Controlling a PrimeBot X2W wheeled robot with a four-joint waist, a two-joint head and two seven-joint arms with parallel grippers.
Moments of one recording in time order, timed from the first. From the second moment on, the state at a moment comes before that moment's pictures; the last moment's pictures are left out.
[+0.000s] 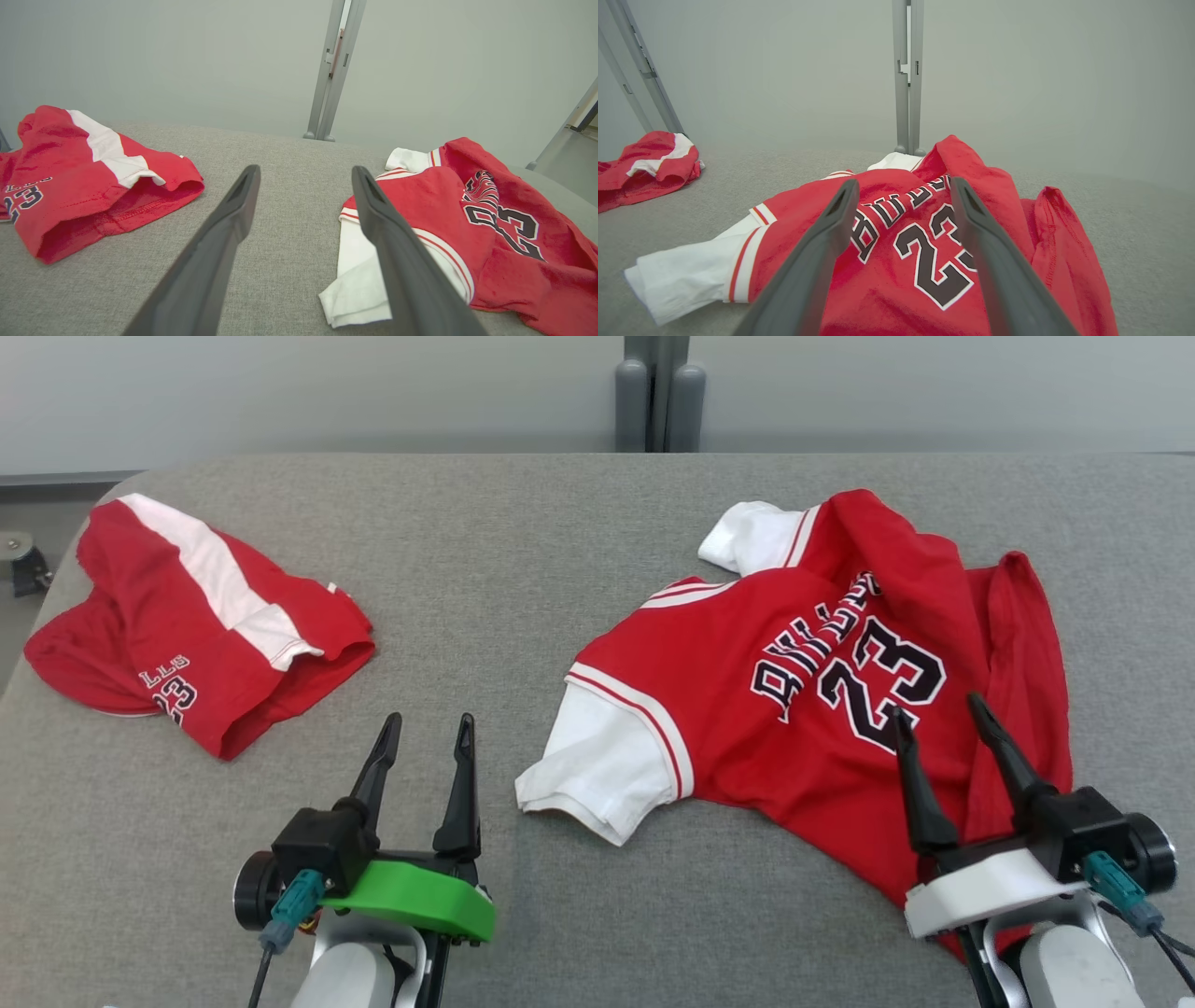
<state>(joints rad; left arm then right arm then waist) -0.16 0.05 -0.30 0.24 -0.34 0.01 -0.26 -0.08 -0.10 0.05 0.14 0.09 0.13 -0.26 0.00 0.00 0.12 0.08</state>
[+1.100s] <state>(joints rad) -0.36 0.05 -0.41 0.84 -0.31 0.00 -0.26 -0.02 -0.05 0.00 0.03 0.07 0.13 -0.26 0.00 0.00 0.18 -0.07</state>
